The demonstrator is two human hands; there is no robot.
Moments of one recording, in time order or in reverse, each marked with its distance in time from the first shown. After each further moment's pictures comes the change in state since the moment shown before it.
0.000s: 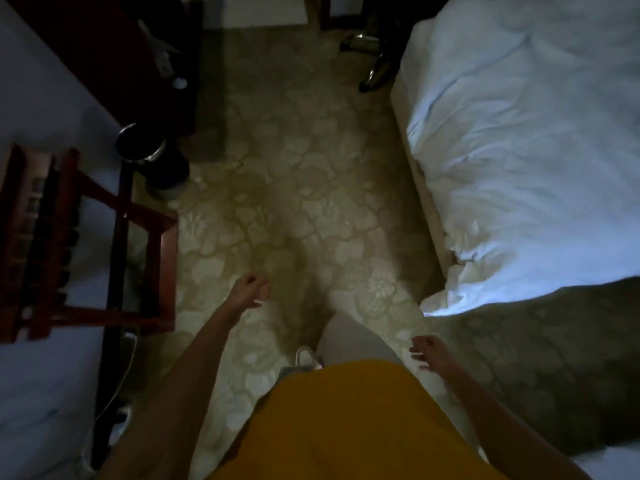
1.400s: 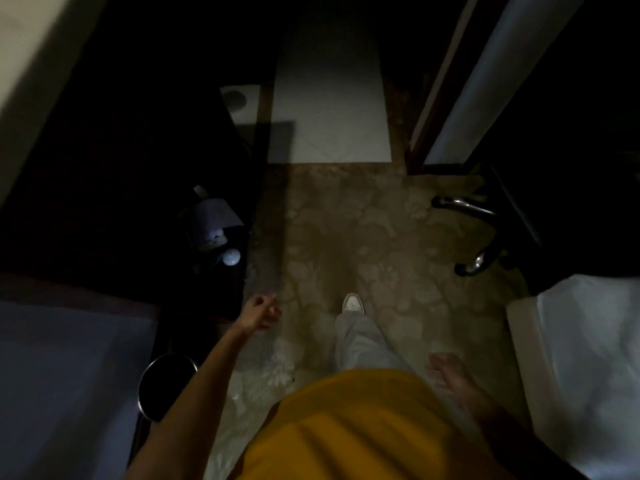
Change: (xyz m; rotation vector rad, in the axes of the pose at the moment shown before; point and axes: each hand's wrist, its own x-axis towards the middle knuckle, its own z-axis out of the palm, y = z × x) left_hand 0.716 0.693 -0.441 -0.146 0.132 -0.110; right_hand 0.337 -1.100 0.155 -0.153 -0.034 -0.179
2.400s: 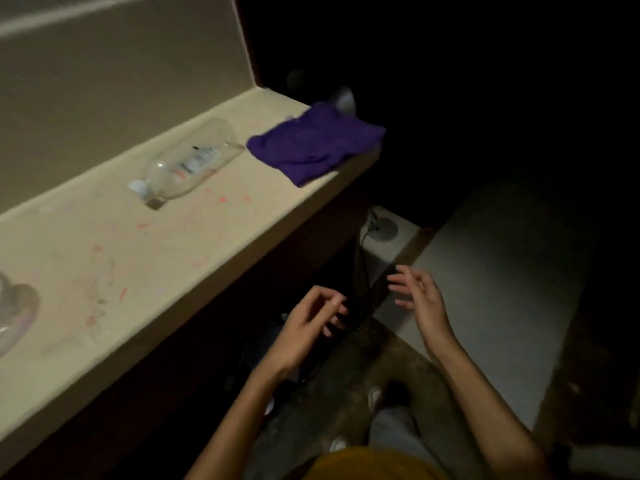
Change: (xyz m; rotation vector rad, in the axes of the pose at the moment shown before) left_hand 0.159 0.514 -0.215 -0.485 0.429 0.675; right_hand 0.073 -0.935 0.232 -0.010 -0.528 -0.986
